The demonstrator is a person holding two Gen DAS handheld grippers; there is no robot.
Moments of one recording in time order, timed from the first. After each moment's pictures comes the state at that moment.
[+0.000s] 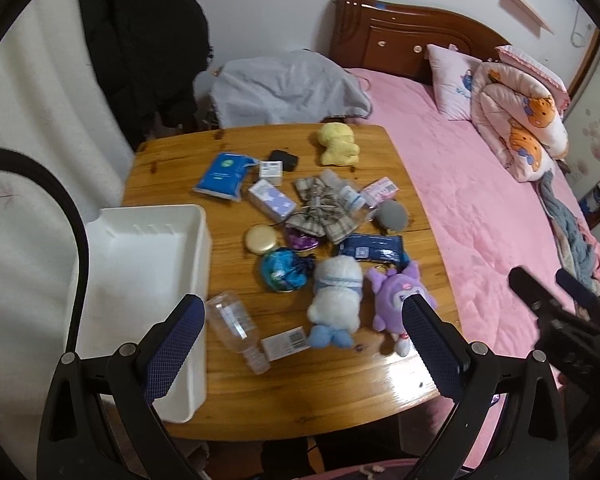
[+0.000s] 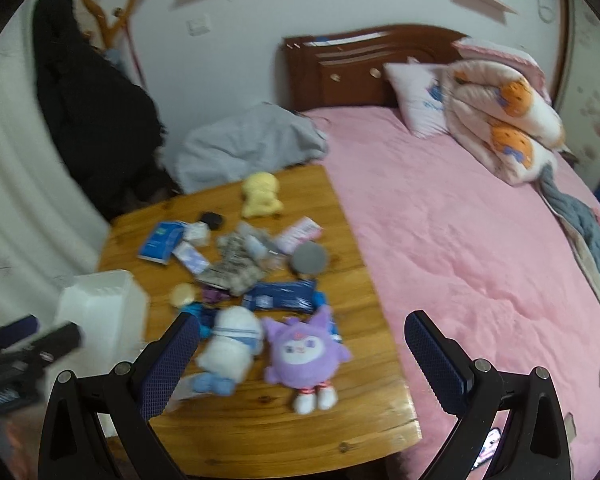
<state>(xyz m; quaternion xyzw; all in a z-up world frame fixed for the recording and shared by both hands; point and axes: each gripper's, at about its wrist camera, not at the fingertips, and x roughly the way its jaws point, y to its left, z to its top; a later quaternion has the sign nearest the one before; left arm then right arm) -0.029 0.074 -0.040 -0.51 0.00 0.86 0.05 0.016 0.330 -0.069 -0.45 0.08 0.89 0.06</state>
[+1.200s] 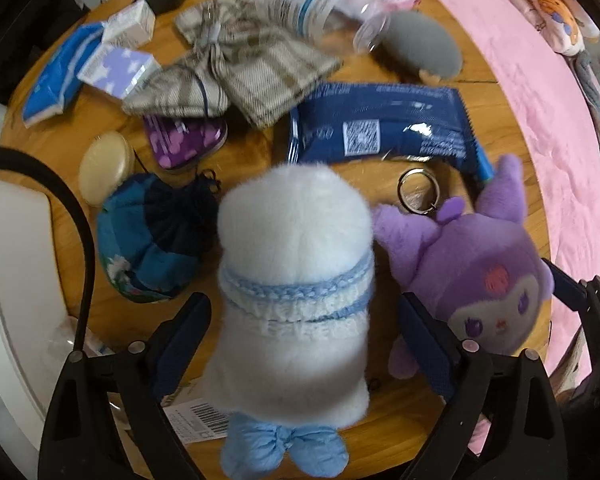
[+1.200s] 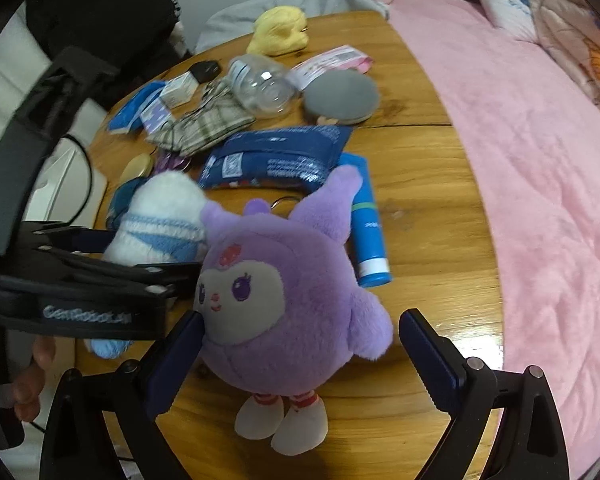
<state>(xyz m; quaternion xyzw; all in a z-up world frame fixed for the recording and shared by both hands) -0.118 0.155 -0.276 -0.70 0.08 0.70 0.06 -0.044 0.346 -0.292 -0.58 0.10 0.80 -0.09</state>
